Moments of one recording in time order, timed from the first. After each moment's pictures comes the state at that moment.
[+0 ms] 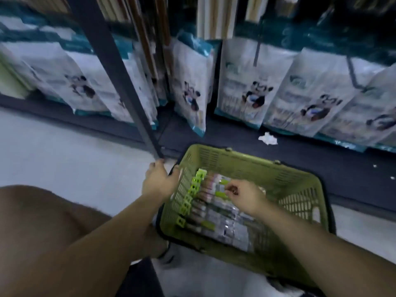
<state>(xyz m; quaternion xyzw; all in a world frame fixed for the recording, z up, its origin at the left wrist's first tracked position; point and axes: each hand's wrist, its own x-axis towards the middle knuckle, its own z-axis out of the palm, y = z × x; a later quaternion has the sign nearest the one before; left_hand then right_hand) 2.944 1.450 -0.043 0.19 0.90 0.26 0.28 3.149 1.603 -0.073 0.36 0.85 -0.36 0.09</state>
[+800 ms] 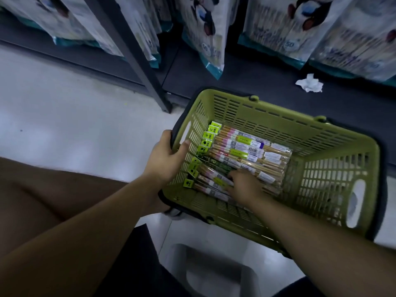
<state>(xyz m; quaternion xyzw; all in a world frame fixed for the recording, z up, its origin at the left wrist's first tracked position) 2.959 1.421 -0.101 0.19 0.85 0.36 0.33 3.163 1.552 -0.219 0.31 0.87 -0.30 0.24</state>
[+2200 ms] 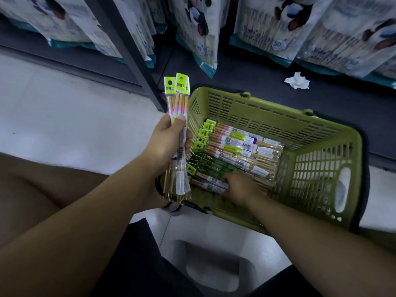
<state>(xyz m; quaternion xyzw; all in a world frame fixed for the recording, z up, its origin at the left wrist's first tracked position) 2.960 1.454 -0.057 0.07 0.71 0.55 0.42 3.169 1.541 -0.193 0.28 0.87 -0.29 0.29</state>
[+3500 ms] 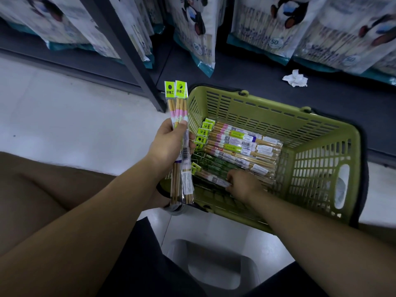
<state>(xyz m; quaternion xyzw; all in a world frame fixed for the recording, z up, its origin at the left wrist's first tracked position) 2.965 1.451 -0.076 0.04 0.72 0.54 0.42 3.176 1.548 -0.195 0.33 0.84 -0.33 0.28</state>
